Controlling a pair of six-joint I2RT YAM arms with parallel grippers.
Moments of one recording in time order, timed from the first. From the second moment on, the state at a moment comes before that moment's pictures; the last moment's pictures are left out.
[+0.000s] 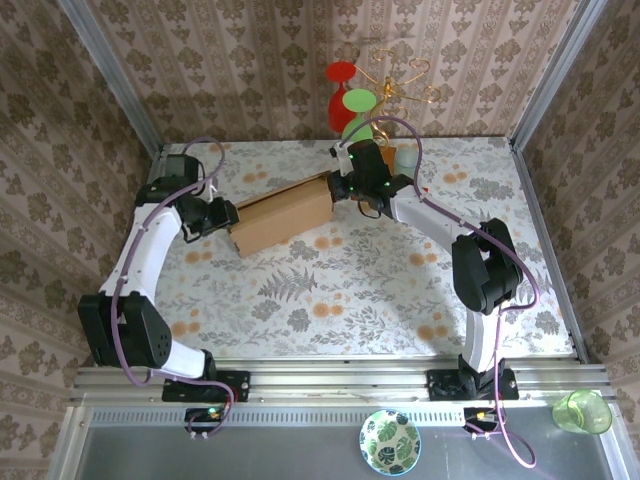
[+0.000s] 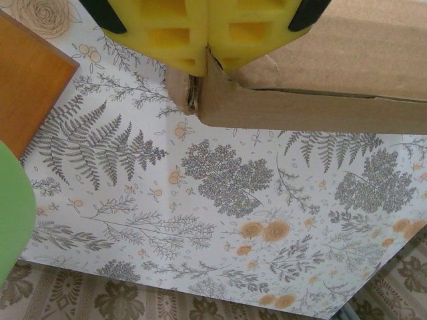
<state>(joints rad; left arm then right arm) -0.09 1.45 1.32 -0.99 0.27 -0.32 0.50 1.92 1.54 -0.21 -0.10 0.15</state>
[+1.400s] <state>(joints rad) -0.07 1.48 1.39 -1.01 0.24 -0.27 0.50 1.92 1.56 -0.25 -0.10 0.15</state>
